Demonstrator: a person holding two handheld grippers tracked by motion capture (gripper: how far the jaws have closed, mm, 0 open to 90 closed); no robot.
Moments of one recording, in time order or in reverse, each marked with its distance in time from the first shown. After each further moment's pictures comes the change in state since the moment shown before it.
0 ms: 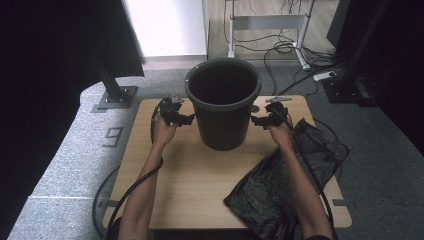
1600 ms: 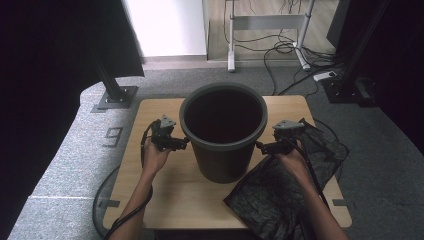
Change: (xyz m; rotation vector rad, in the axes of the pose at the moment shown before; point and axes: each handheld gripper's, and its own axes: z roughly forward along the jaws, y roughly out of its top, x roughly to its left) left arm -0.051 -0.068 -0.092 -0.025 -0.072 -0.027; right arm 0.049 -0.057 -0.096 -0.010 0.091 -0.117
